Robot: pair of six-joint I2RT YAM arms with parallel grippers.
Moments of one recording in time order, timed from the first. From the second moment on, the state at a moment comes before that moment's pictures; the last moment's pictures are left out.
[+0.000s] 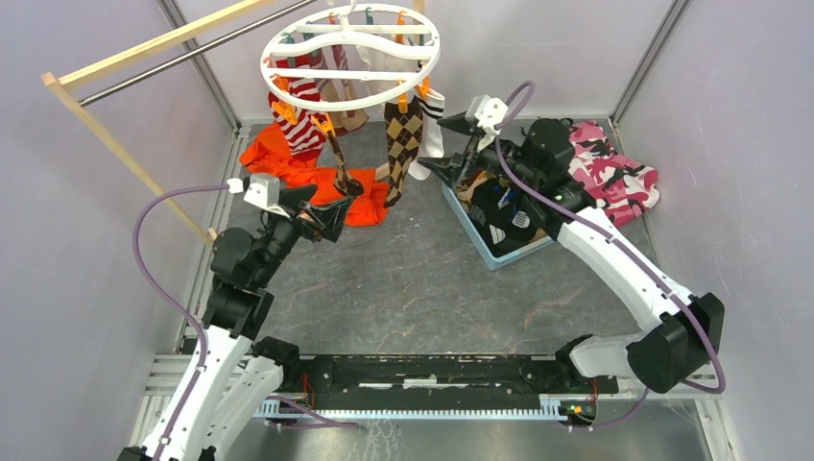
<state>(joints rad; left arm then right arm) -0.30 0.59 0.68 0.07 0.21 -0.30 0.54 1.34 1.26 0.22 -0.57 -0.19</state>
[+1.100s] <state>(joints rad) -0.30 0.98 0.60 0.48 0.14 -0.43 0.21 1.29 1.13 -0.02 -0.80 -0.25</state>
